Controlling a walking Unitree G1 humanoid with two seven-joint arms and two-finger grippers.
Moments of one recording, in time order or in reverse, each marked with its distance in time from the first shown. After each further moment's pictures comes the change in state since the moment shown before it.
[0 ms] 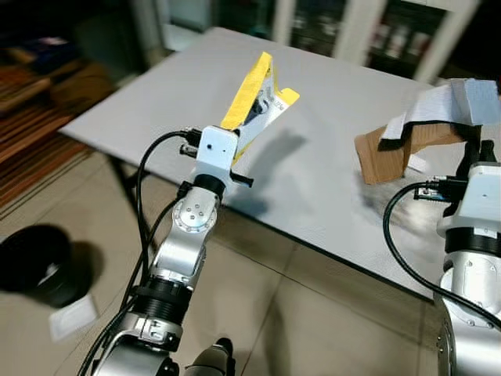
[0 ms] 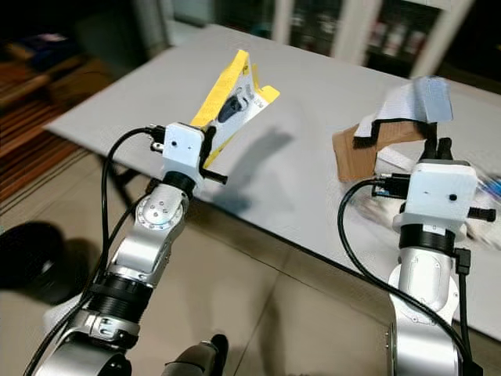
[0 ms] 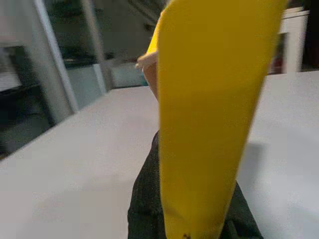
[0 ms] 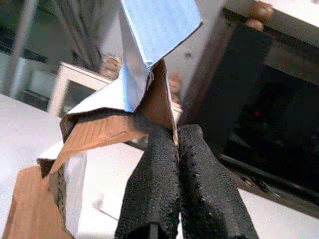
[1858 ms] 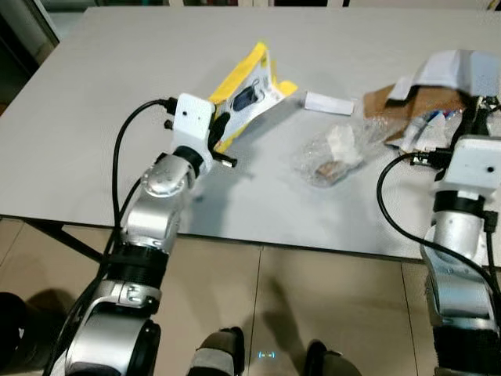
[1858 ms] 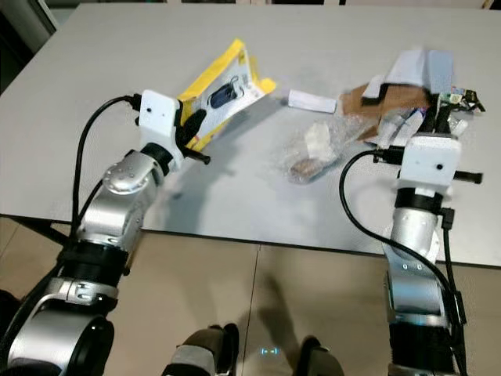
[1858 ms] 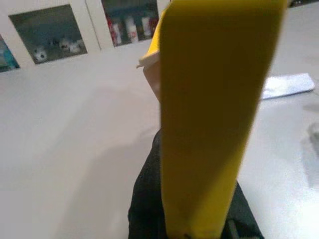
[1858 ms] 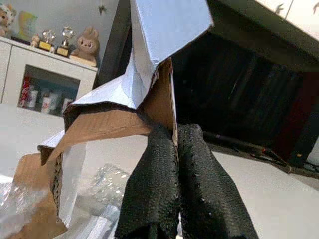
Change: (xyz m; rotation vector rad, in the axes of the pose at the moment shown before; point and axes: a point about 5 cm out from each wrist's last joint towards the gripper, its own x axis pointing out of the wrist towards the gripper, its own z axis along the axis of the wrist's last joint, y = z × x) left arm 0.022 0.041 0.018 -0.077 0.054 -0.133; right arm 0.052 0.009 -0.027 -0.004 -0.173 -0.068
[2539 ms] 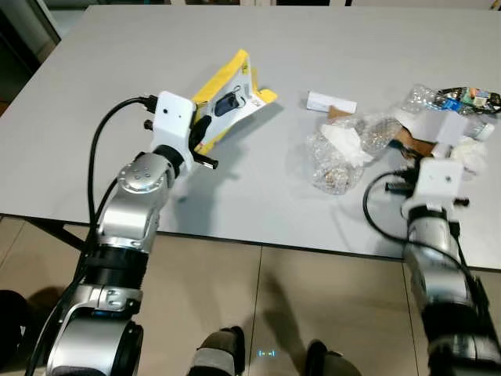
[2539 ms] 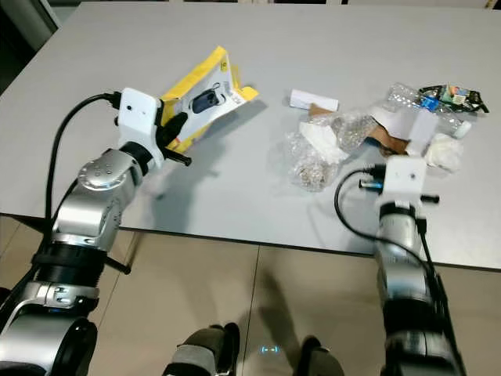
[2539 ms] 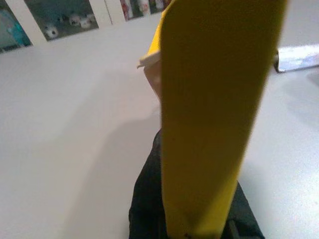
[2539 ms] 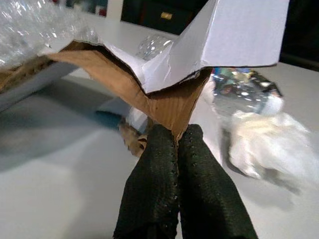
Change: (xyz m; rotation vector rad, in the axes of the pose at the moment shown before) left arm -0.012 0.024 -0.002 0.023 0.104 0.017; right arm -0.011 0.022 -0.084 0.092 0.353 0.128
